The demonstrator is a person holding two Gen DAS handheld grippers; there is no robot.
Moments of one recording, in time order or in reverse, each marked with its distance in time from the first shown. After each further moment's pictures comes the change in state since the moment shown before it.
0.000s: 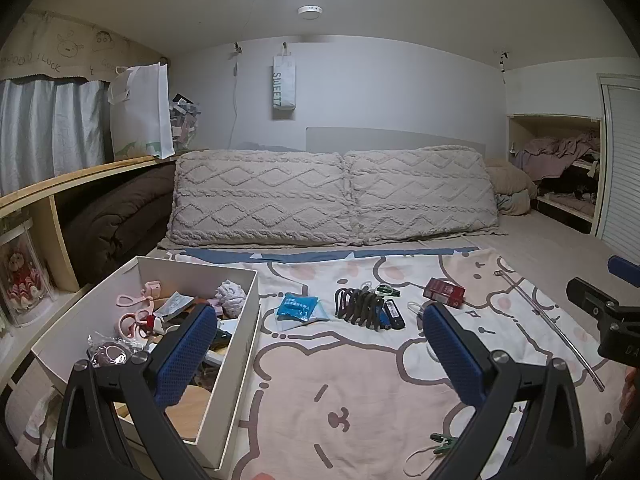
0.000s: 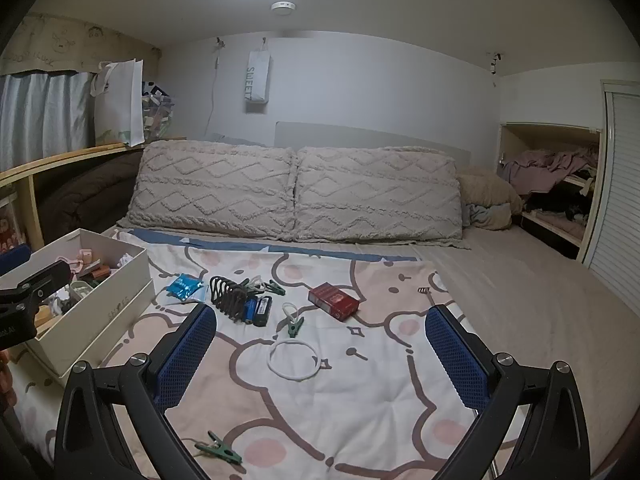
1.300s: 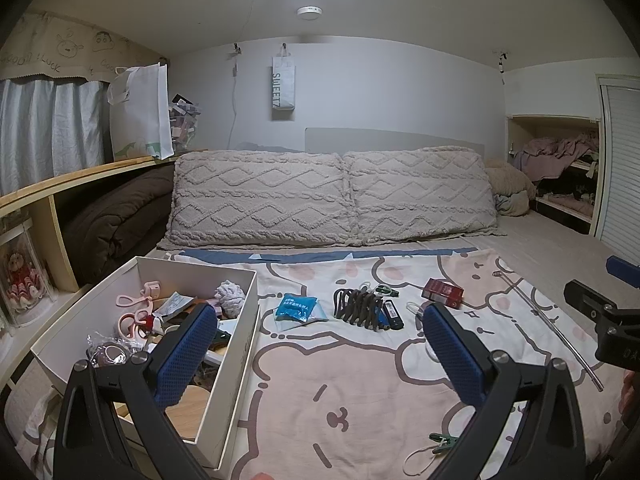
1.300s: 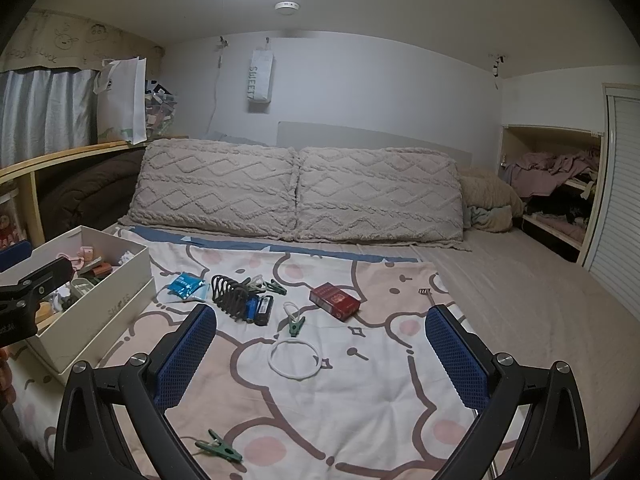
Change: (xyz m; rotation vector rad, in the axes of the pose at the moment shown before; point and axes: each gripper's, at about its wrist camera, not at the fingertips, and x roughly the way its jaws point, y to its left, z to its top) left arm -0.003 -0.001 0.002 0.000 0.001 -0.004; right arm 0.001 0.004 -0.001 -0.009 0.000 0.003
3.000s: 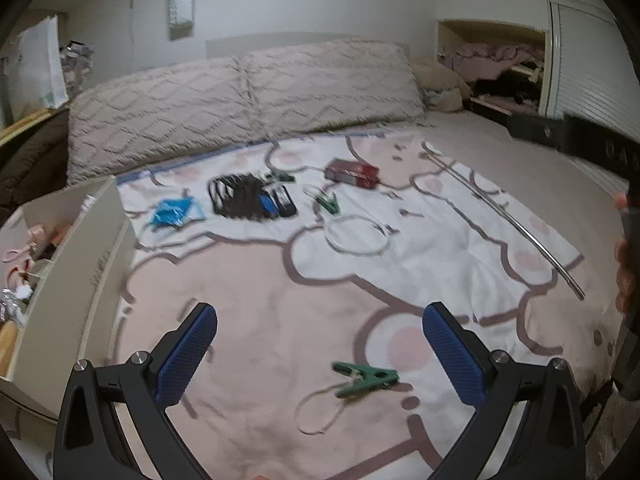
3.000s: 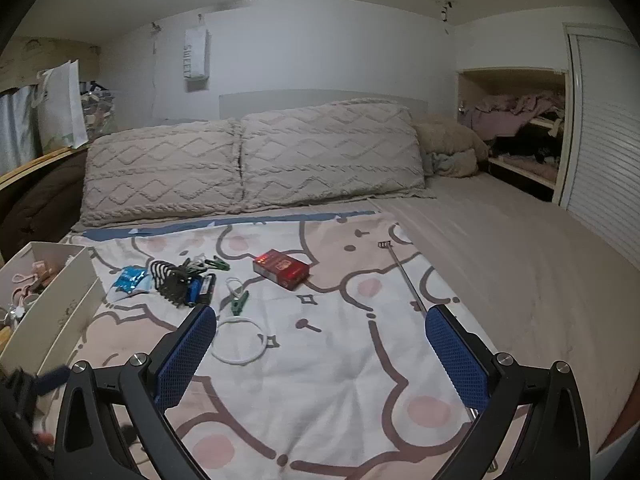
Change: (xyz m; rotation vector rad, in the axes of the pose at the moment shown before) left arm 0.072 -0.105 -0.089 0.139 0.351 -0.263; right arm 0.047 -0.063 -0.025 0.160 0.133 -0.120
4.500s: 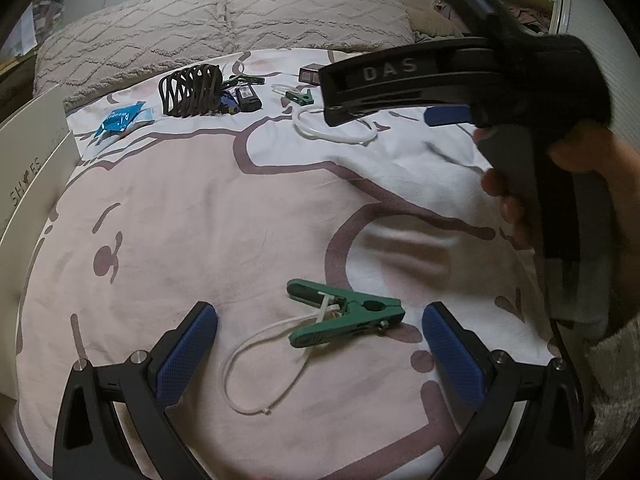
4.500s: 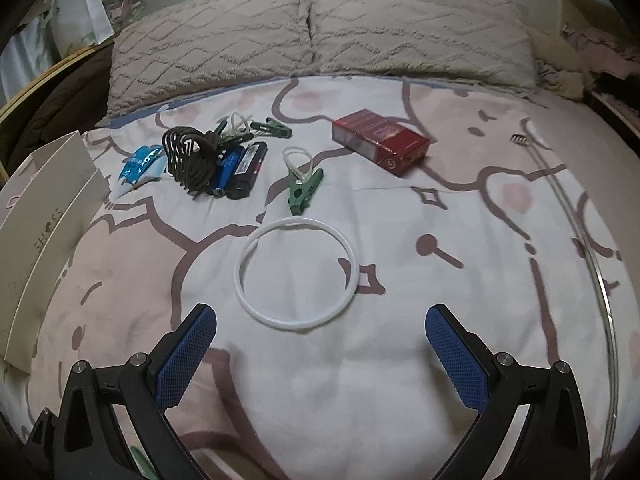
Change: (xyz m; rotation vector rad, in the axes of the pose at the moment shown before) left arm 0.069 -0.011 -0.053 -0.026 0.192 -0.056; right arm 0.165 0.065 -0.049 -0.126 0.437 0.253
